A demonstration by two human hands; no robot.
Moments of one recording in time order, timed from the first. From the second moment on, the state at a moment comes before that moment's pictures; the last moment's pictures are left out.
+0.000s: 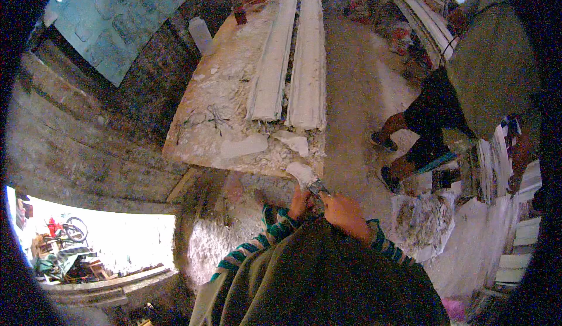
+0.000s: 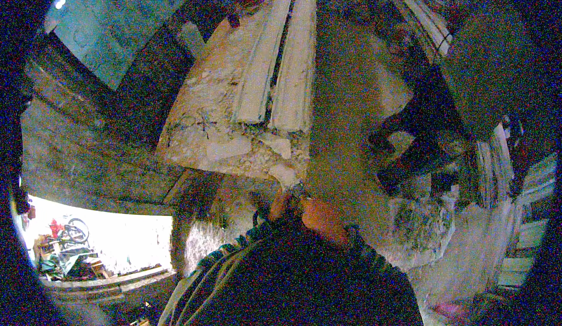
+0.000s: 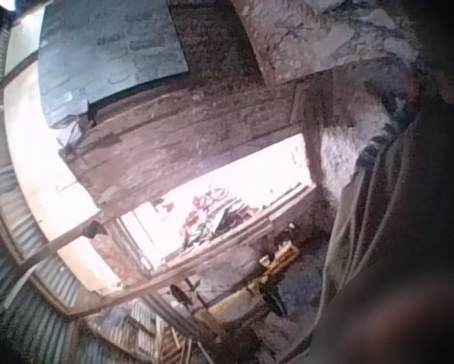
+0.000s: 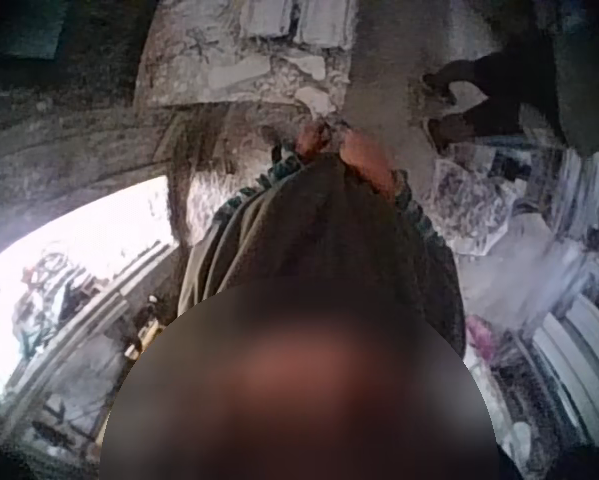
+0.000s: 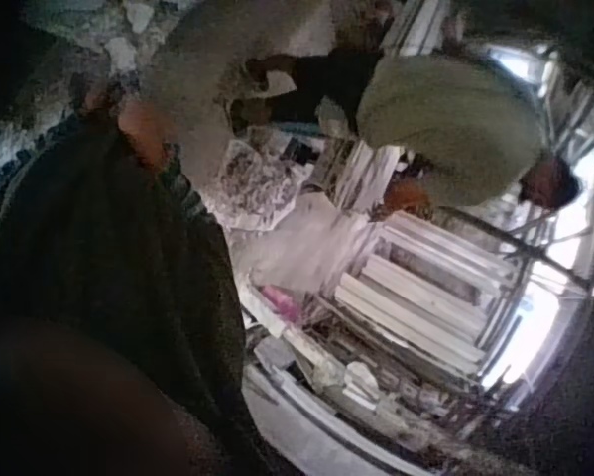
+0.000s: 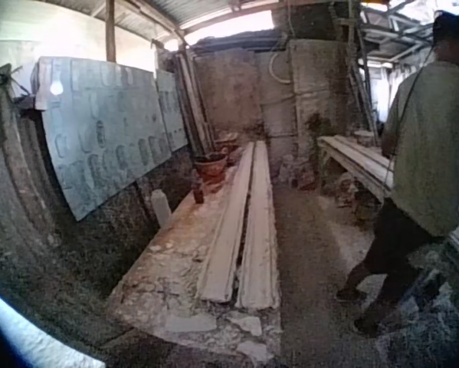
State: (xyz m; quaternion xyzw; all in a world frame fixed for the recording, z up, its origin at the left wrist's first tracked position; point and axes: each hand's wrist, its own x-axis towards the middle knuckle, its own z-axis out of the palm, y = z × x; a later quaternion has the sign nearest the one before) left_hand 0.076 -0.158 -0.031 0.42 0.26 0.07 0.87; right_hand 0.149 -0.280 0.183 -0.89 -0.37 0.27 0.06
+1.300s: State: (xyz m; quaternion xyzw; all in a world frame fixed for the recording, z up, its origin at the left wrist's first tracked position) left_hand 0.076 -0.155 -0.030 0.46 0.25 0.07 0.85; right_hand 0.158 -0.273 0.184 -0.87 -0.41 0.24 0.13
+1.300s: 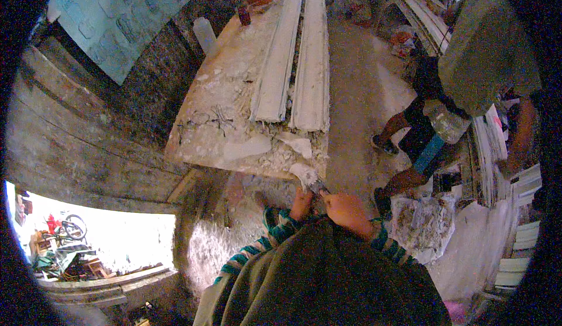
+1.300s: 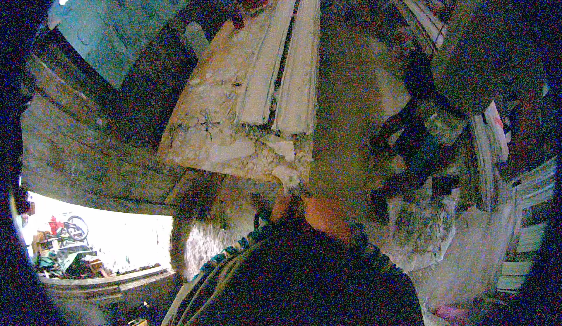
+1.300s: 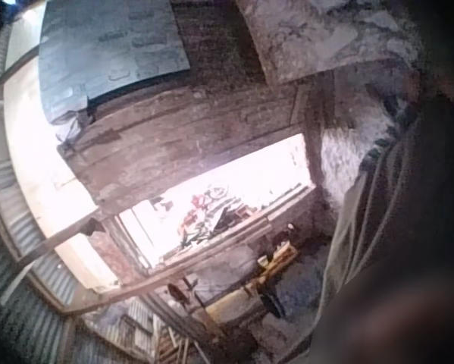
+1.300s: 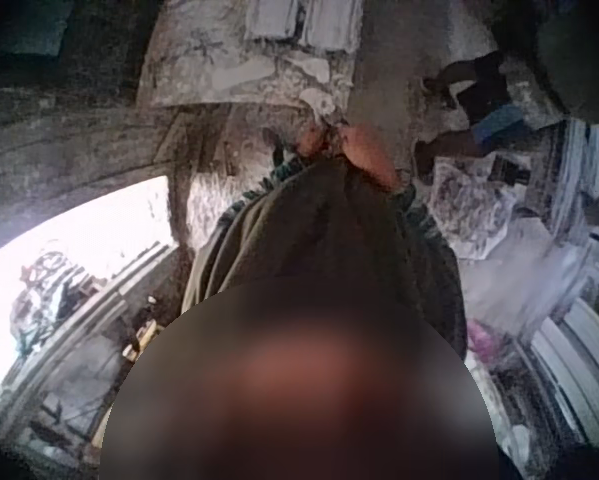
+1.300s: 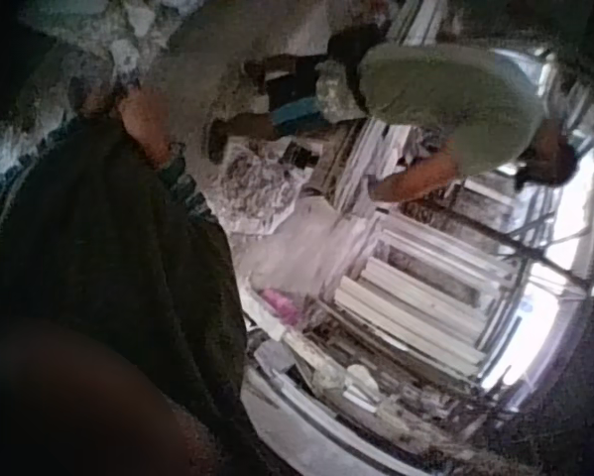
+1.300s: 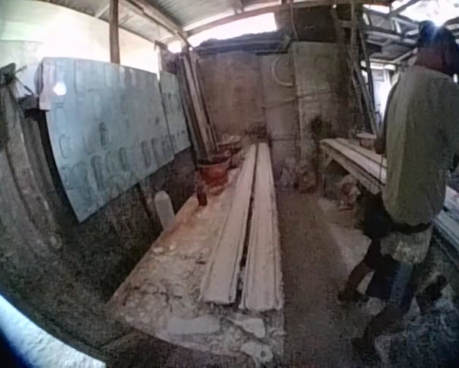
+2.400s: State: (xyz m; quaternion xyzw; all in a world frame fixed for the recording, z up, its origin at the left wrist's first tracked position) left_hand 0.077 -0.131 -0.057 0.53 0.28 0.03 0.80; right_hand 0.176 -0.269 0.176 -0.84 -0.47 0.25 0.07
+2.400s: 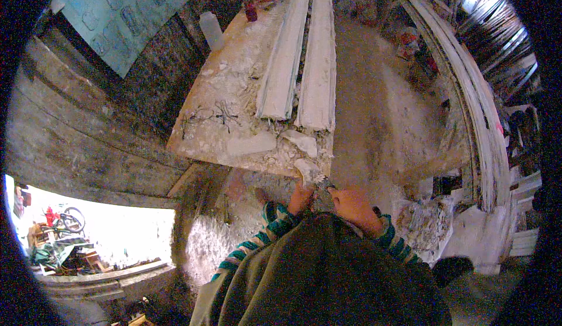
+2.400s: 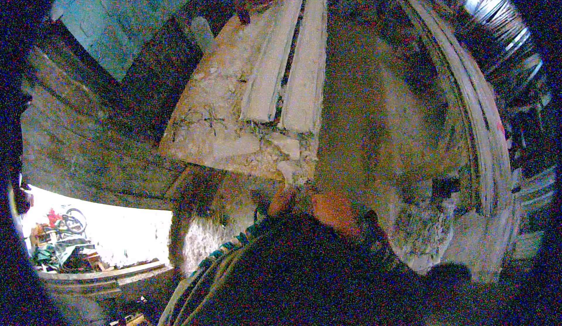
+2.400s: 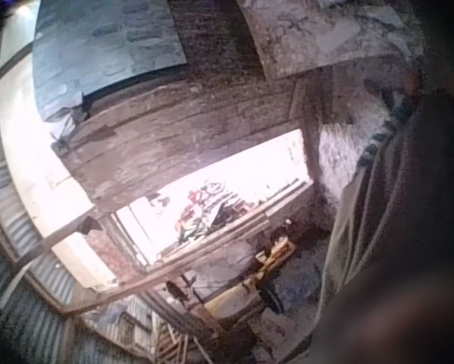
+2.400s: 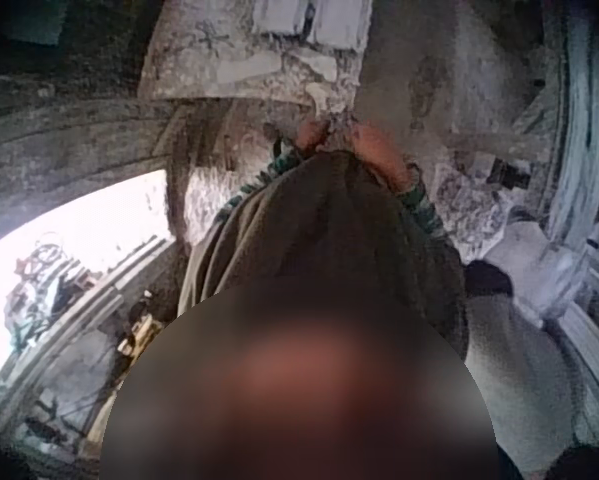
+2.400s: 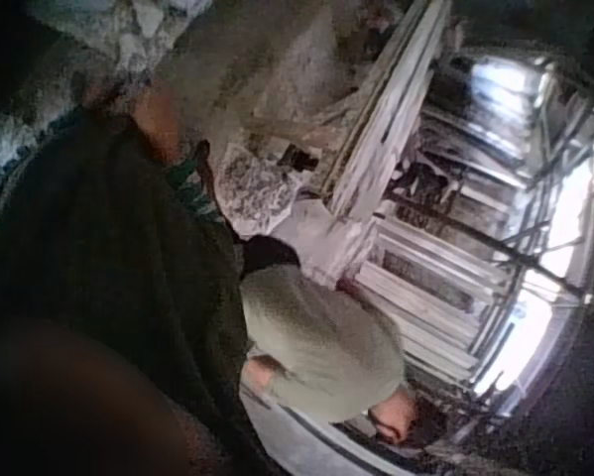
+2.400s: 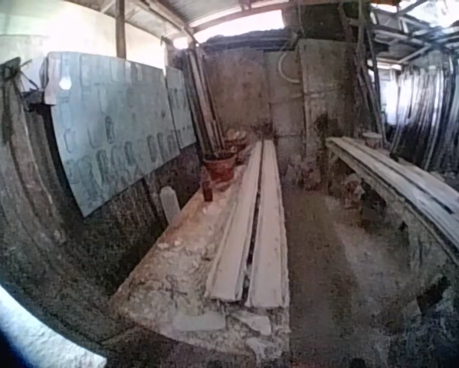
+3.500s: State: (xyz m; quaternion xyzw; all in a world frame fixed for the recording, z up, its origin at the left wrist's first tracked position) left_hand 0.078 -0.120 -0.015 0.53 0.26 0.03 0.80; right_hand 0.166 -0.249 0.176 -0.86 -0.47 0.17 0.11
